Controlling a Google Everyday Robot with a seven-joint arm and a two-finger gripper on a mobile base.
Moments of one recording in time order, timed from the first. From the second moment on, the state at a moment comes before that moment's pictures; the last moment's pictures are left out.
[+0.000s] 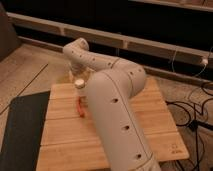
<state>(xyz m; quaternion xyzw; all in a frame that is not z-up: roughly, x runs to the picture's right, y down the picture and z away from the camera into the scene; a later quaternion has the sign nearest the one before) -0.166 -0.066 0.929 -0.25 0.06 0.47 0.85</state>
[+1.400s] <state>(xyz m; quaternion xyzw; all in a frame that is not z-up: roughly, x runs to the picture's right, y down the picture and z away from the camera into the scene) -0.179 -0.038 0.946 -0.28 0.06 0.46 0.84</state>
